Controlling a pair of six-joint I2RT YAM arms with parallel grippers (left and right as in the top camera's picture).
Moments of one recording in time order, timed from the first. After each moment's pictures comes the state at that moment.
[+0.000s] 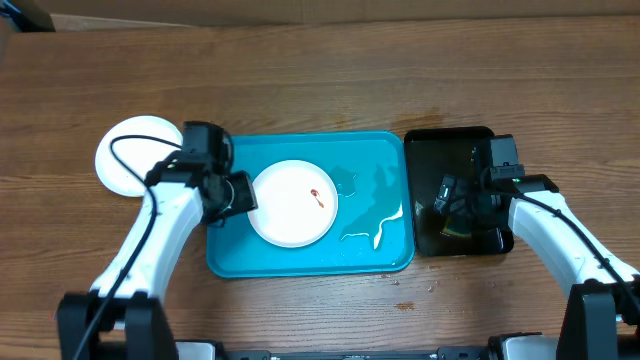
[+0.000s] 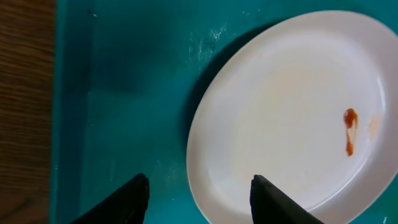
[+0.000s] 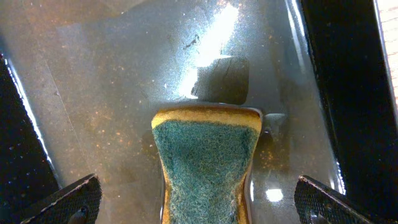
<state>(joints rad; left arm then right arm) -0.08 1.55 0.98 -0.79 0.13 -0.36 0.09 1.52 0.82 -0.60 0.01 0.38</state>
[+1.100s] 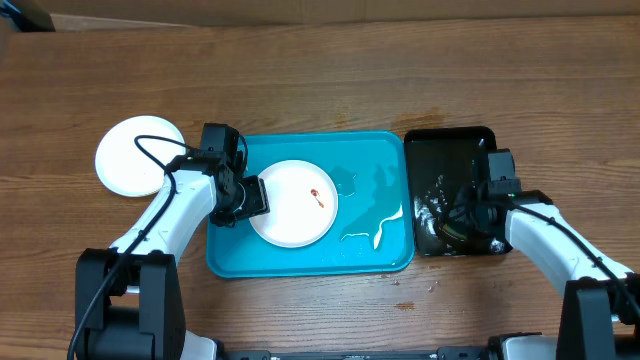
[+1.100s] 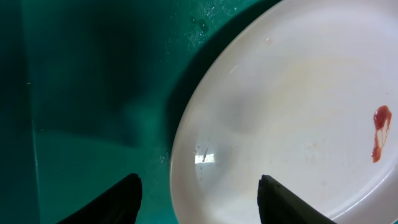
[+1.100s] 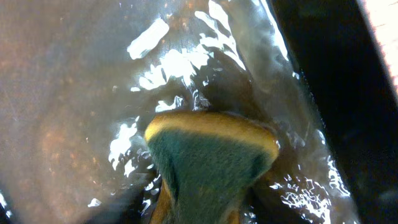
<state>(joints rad) -0.11 1.66 0.98 -0.76 0.16 -0.36 0.09 1.52 0.73 -0.50 0.06 0.48</state>
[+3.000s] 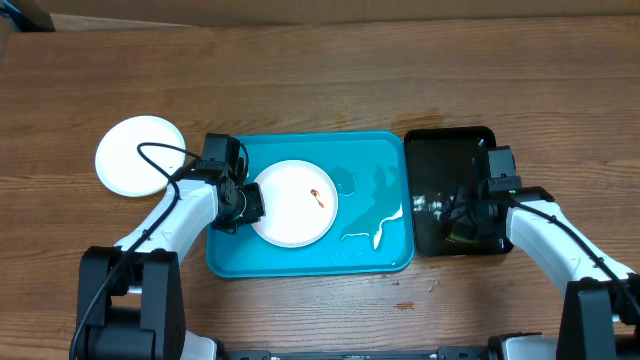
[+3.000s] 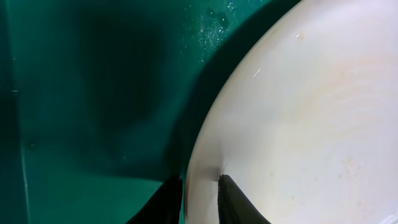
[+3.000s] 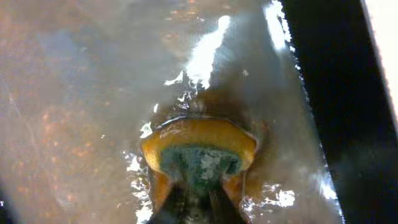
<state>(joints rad) -0.11 1.66 0.89 -0.64 0.13 -0.34 0.09 1.52 0.73 -0.51 0.07 0.41</state>
